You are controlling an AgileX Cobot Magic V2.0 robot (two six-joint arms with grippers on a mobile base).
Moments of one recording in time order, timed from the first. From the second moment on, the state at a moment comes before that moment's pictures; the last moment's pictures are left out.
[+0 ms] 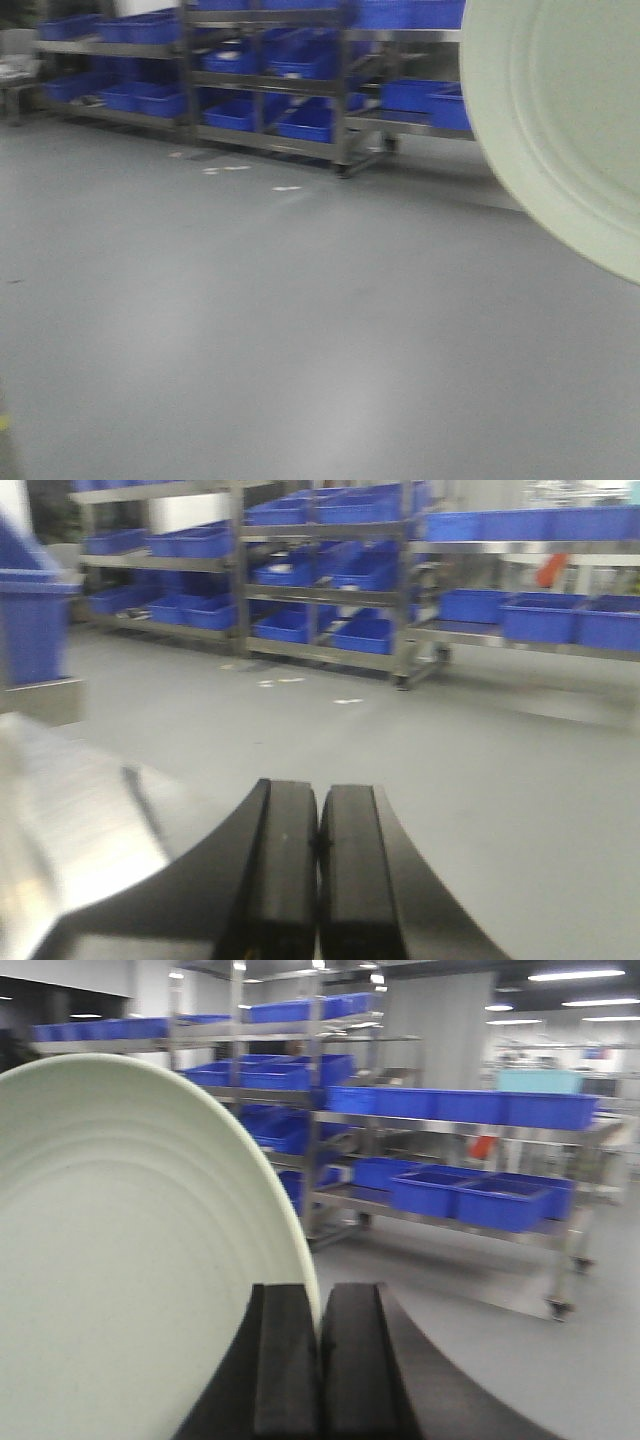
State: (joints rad) left arm -0.04 0.00 0.01 0.00 0.05 0.03; right arm 0.04 0.08 -0.10 0.10 -0.12 -0.08
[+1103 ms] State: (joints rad) left arm -0.04 0.00 0.01 0.00 0.05 0.03; right arm 0.04 0.08 -0.10 0.10 -0.12 -0.08
